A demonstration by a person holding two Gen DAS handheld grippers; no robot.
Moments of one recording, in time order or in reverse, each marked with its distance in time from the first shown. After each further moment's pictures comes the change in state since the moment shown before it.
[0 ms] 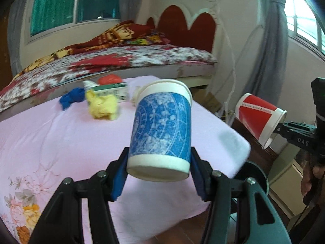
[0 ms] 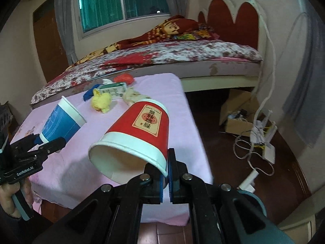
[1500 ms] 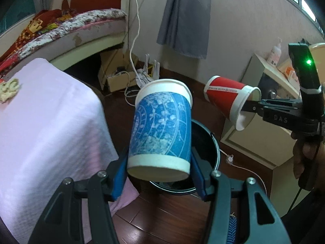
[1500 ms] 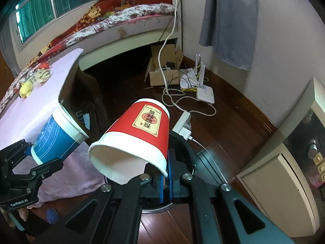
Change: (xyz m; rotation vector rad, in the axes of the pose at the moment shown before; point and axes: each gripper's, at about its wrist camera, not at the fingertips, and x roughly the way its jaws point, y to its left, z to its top) left arm 0.091 -0.246 -0.071 0.305 0.260 -0.324; right arm -0.048 -0.218 -0.152 0.281 0.174 -0.297
